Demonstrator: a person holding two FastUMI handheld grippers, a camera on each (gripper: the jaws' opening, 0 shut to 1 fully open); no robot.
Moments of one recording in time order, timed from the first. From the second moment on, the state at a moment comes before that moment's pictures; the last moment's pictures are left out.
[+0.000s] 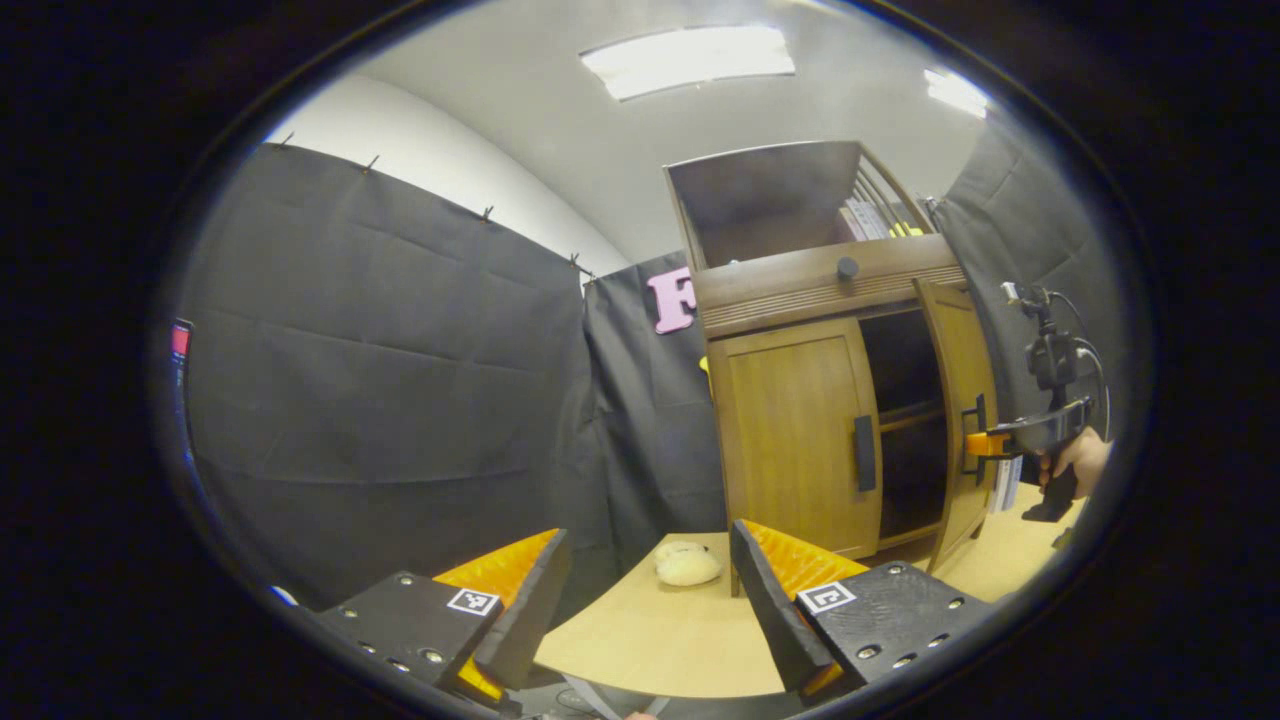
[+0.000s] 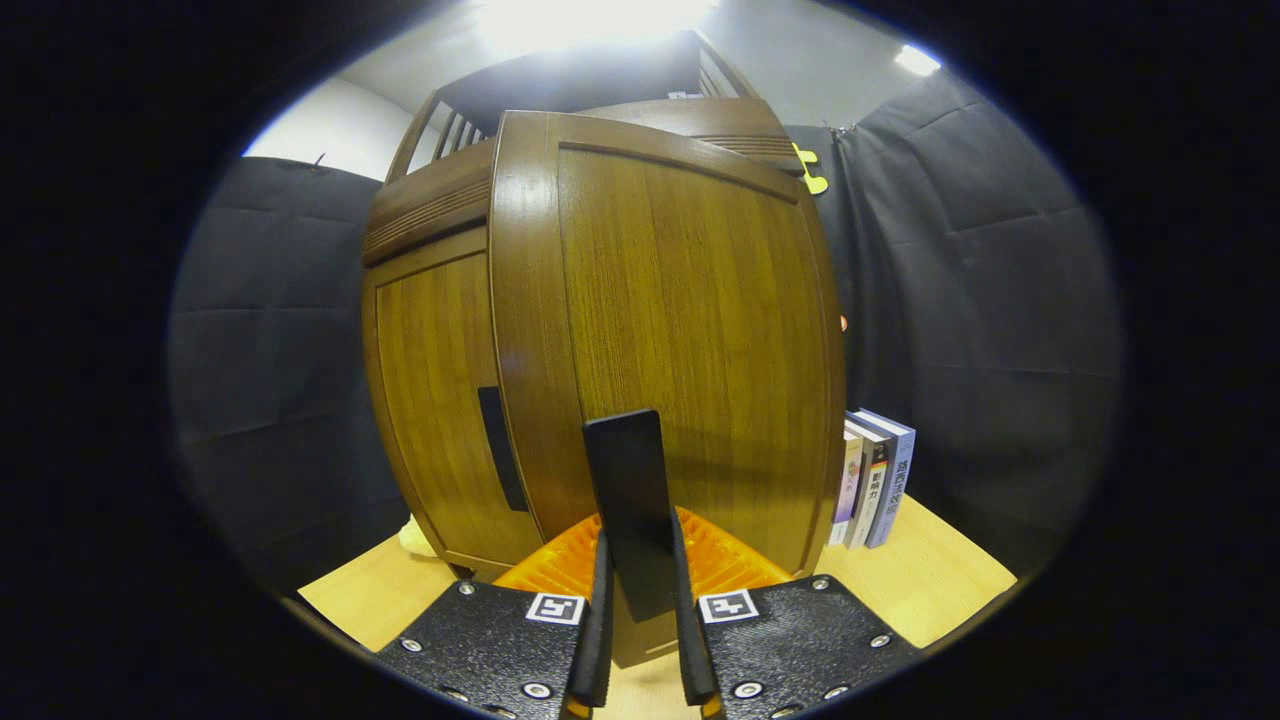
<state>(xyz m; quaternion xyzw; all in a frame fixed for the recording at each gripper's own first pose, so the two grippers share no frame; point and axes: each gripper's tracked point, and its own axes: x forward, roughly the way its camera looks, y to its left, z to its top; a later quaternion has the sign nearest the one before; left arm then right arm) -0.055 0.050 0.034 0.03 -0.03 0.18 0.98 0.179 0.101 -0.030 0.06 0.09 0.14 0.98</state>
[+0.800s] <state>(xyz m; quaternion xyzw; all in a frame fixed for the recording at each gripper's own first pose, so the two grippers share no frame) -0.027 -0.003 0.034 0.01 -0.05 0.09 0.99 0.139 -0.012 -0.033 0.07 0.09 0.05 0.99</state>
